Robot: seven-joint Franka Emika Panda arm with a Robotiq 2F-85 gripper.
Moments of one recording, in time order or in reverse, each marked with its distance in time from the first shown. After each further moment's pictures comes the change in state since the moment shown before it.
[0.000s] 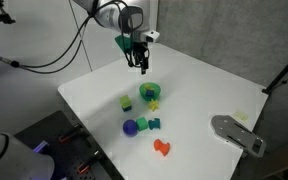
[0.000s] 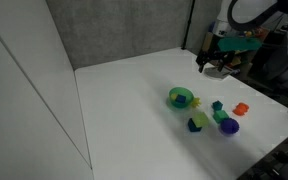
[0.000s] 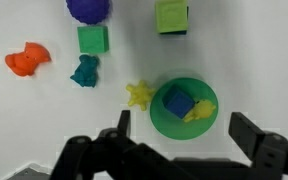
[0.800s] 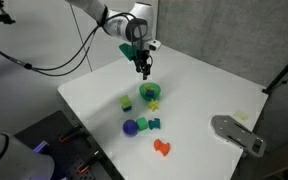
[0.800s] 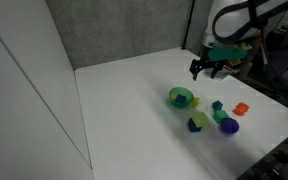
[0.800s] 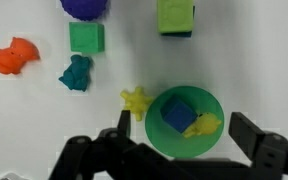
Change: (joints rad) arm 0.009 0.156 -0.002 0.106 0.000 -0.015 -0.046
